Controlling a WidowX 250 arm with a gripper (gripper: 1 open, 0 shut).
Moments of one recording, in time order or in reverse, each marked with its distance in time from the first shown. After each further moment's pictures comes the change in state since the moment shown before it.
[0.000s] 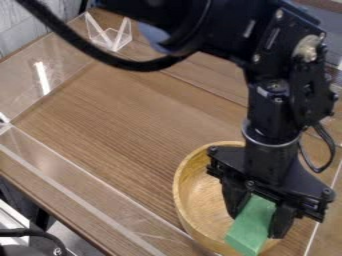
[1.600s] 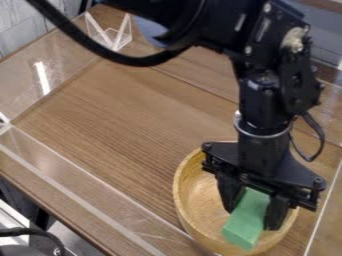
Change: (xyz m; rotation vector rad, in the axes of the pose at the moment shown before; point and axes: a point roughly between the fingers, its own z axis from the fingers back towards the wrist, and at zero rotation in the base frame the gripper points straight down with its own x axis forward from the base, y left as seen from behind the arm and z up) arm 0.005 0.007 -0.002 -0.023 0.013 0.033
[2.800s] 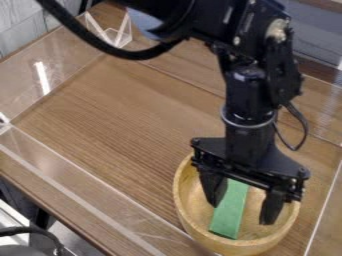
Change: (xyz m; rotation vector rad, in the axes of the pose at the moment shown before) arm 0.002 0.014 -0.001 -0.006 0.047 0.037
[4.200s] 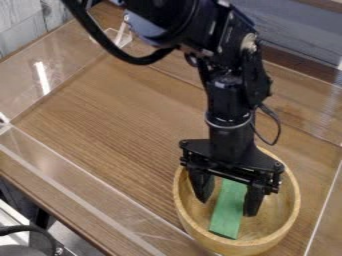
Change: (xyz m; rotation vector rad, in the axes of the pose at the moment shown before) arm 0.018 0.021 -0.023 -0.014 0.003 0.033
